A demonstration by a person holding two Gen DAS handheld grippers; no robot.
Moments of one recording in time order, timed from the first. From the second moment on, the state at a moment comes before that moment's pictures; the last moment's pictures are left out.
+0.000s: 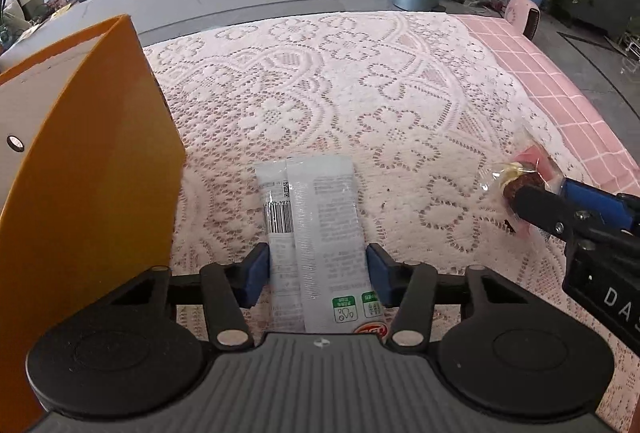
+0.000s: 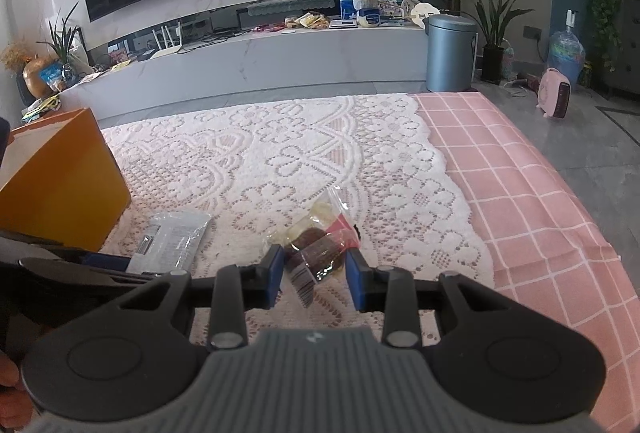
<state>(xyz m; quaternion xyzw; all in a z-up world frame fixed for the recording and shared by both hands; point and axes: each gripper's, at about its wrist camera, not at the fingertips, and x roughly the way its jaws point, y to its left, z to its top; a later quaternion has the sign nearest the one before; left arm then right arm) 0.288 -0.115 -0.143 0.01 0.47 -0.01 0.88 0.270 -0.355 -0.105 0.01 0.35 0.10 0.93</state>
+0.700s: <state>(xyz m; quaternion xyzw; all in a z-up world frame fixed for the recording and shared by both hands) 0.247 -0.114 -0.077 -0.01 0.43 -0.05 0.90 0.234 -0.356 -0.083 0.02 0.33 0.08 0.94</state>
